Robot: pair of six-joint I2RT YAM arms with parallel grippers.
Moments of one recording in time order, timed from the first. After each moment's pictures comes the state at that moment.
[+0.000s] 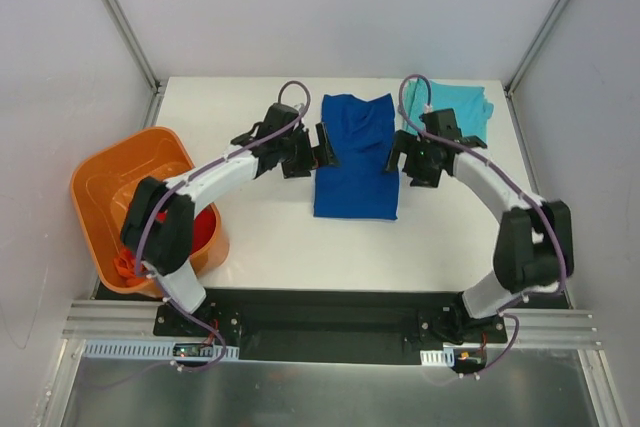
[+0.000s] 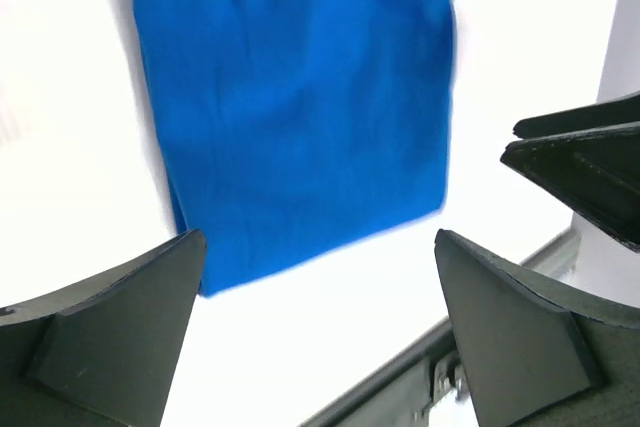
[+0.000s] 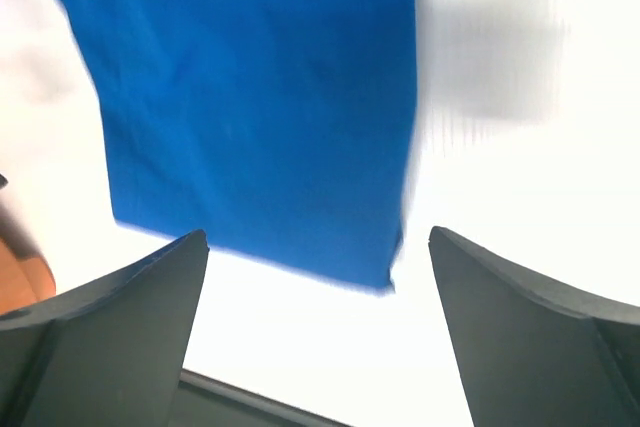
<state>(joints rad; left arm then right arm) -0.53 1.73 1.26 -0.31 0.30 -0.73 0.25 1.62 1.19 -0.59 -0.21 0.48</state>
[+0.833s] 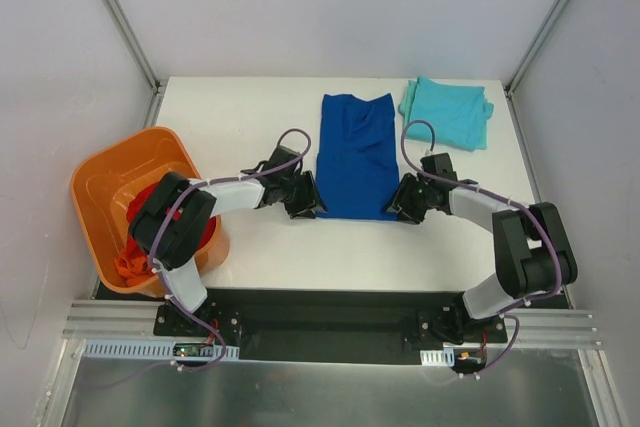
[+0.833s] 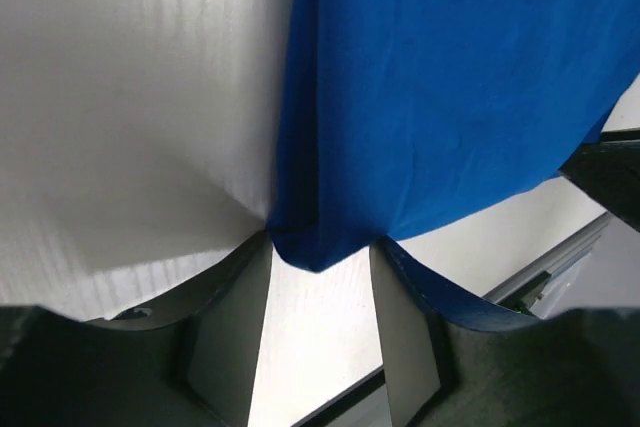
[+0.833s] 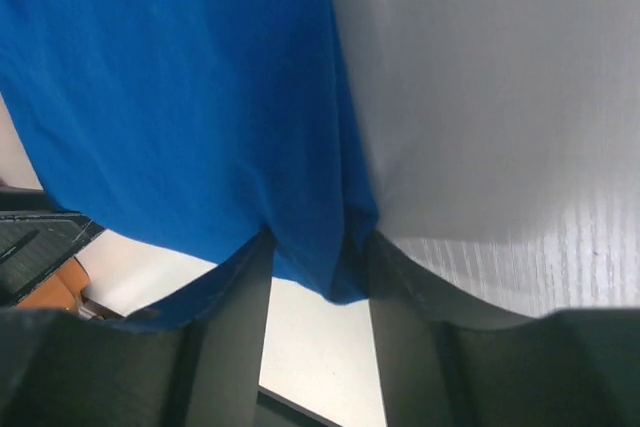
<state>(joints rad) -0.57 1.75 0.91 -0.12 0.34 -0.89 0.25 1.54 0.73 -0.25 -0.33 0.72</state>
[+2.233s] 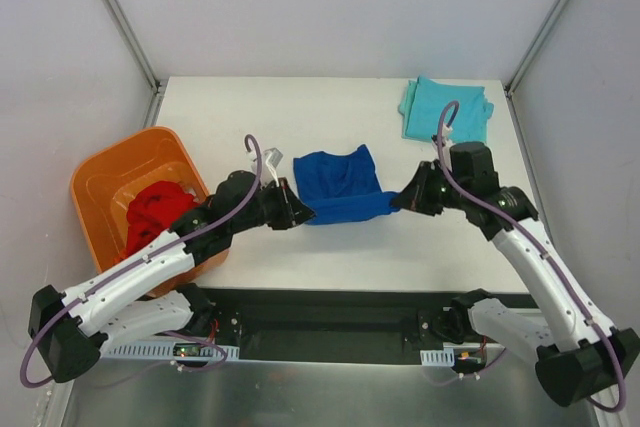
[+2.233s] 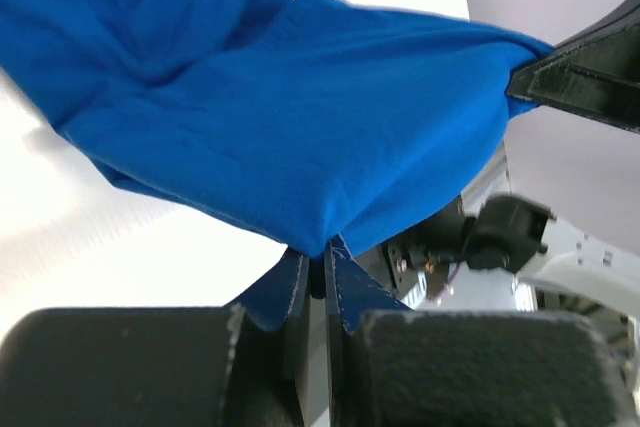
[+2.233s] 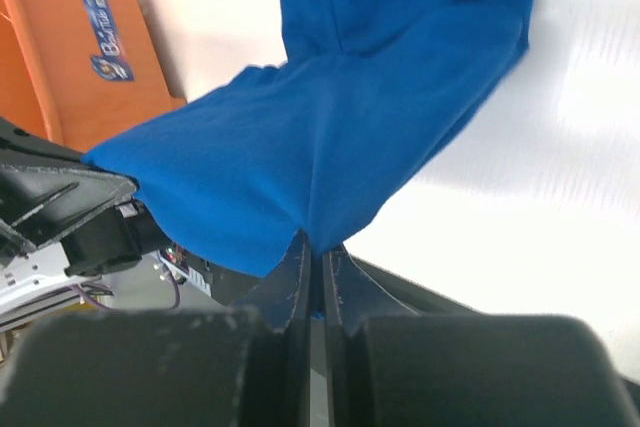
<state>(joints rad) -0.80 0.91 0.70 -0.25 0.14 -0.86 0.39 0.93 0.94 -0.77 -0.35 0.61</state>
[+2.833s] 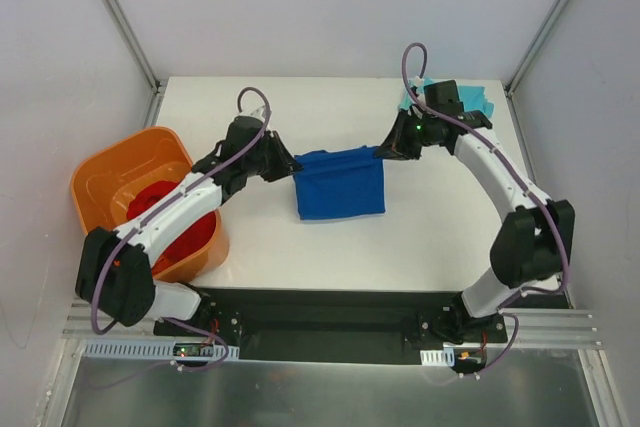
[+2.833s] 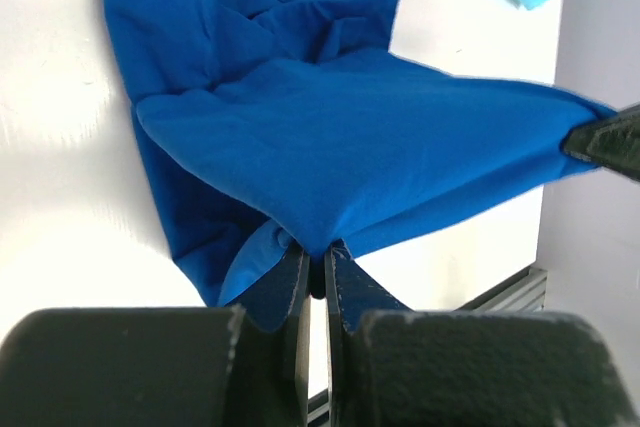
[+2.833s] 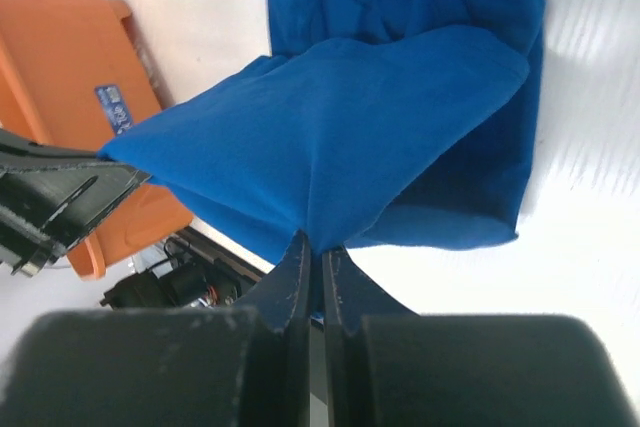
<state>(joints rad) -0.48 1.32 0.98 -0.27 0.19 -0.79 0.28 1.57 1.39 -0.71 -0.49 0.55</state>
